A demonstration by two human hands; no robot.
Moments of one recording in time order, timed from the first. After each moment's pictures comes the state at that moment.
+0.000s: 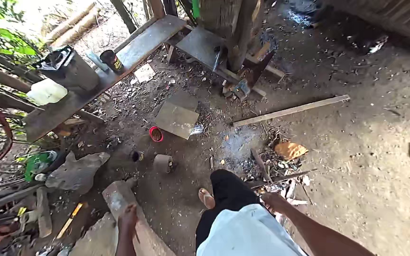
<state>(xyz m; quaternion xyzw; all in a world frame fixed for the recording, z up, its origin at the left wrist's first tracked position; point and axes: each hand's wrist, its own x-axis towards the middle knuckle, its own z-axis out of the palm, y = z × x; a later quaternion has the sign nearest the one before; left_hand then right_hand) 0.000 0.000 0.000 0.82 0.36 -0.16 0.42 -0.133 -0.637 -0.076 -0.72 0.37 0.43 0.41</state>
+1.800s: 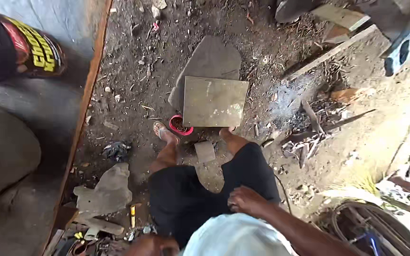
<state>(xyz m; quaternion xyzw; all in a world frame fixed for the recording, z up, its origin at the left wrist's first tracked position) 0.715 0.191 0.038 0.59 -0.20 -0.75 0.21 0.478 -0.130 -0.079 -0.67 0.01 0.59 0.46</state>
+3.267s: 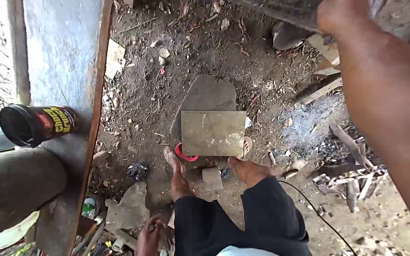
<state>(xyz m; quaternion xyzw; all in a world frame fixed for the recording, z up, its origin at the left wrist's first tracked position) 0.625 0.106 -0.064 0.84 0.21 -0.47 0.18 0.794 -0.706 -0.149 -0.84 0.51 0.06 0.18</state>
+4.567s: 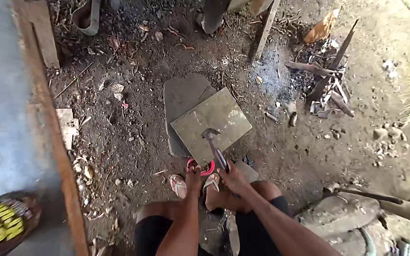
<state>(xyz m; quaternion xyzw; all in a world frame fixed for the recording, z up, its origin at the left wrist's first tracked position) 0.769 0.037 -0.397 0.76 -0.06 -0.62 0.18 0.621 -0.051 -0.287 -0.50 0.68 0.15 0.52</state>
